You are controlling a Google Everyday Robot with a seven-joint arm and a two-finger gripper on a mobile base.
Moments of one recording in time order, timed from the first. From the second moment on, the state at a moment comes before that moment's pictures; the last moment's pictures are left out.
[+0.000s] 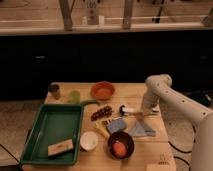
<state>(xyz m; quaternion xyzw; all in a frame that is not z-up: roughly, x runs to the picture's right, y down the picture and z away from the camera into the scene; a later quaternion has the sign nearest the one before) 0.263 0.156 0.890 -0.36 -0.06 -0.02 0.93</state>
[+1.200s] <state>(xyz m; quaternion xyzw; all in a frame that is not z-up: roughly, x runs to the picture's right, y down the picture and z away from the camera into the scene) 0.225 0.100 0.821 -0.30 -0.05 -0.05 0.95</state>
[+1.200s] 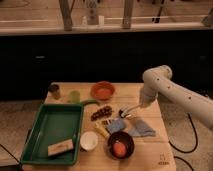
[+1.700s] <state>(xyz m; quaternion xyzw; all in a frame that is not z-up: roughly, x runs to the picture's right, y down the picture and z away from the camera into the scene) 0.210 0.089 0.797 -0.30 -0.05 -0.07 0.95</state>
